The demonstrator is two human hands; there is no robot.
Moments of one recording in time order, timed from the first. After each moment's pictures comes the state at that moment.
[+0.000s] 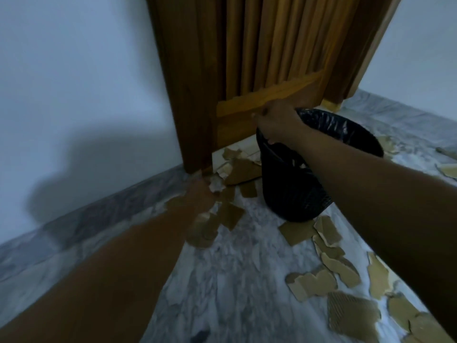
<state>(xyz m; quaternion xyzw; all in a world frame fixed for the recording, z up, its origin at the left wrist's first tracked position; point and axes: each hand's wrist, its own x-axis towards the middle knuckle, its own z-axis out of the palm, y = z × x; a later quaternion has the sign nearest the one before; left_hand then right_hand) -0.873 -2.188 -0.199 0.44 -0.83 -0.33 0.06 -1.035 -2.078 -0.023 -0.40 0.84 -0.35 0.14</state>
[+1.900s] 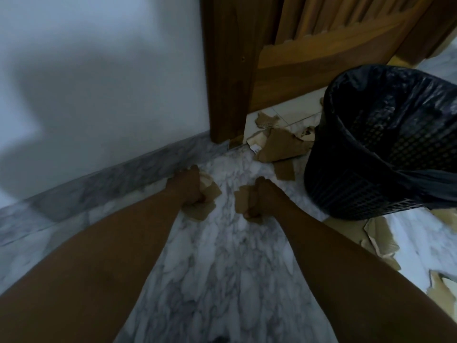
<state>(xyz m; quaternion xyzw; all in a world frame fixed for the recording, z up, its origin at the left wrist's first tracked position) -0.828 -2.315 -0.316 0.45 -0.86 -0.21 -0.16 -1.006 -2.151 -0.330 -0.41 0.85 -0.04 0.34</state>
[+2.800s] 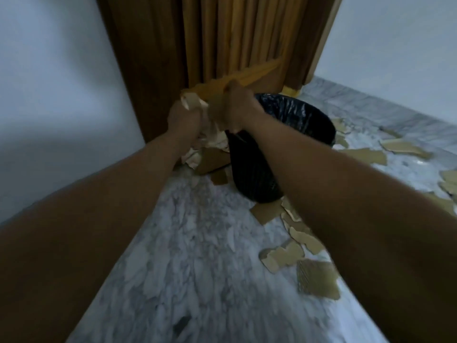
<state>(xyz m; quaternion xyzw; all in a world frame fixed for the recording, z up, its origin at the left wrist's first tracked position) -0.937 -2.177 -0.070 0.38 -0.69 -0.55 0.27 -1.048 -2.058 -0.040 -0.34 0.88 -0.29 0.13</state>
